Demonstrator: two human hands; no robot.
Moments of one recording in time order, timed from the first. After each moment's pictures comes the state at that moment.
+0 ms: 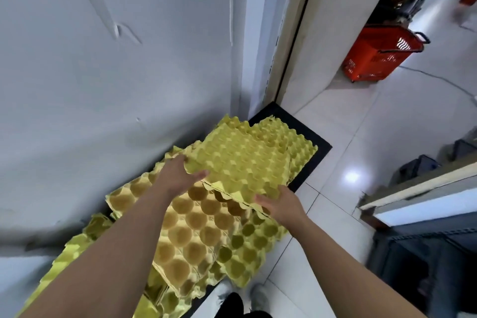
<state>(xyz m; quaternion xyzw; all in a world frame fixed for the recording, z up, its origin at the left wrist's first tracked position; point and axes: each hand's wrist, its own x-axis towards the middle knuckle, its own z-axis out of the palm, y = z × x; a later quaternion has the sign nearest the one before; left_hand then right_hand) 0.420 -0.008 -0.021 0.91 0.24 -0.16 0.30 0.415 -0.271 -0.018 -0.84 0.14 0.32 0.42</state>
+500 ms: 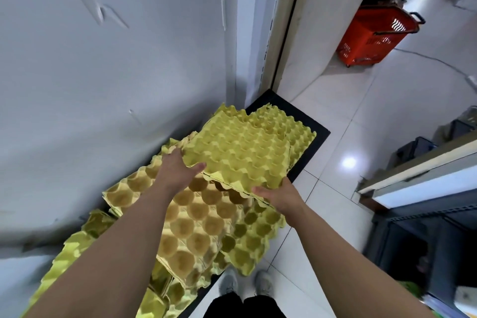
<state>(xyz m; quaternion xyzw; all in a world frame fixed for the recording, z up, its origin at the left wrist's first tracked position) 0.416 -0.008 -0.038 0.90 0.27 -0.14 0.33 0.413 -0.266 -0.053 -0.78 0.23 0.32 0.48</state>
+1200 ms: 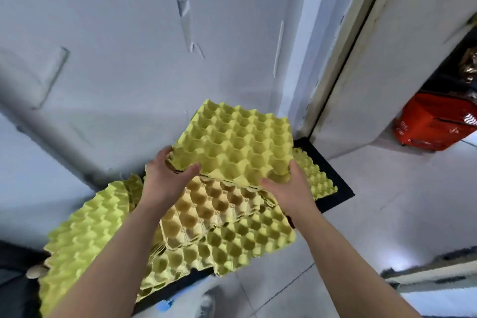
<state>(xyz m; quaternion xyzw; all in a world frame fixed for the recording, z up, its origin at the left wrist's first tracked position) 0.276 -0.092 0.081 0.78 0.42 0.17 0.44 0.405 -0.308 0.057 -0.83 -0.08 0.22 0.50</state>
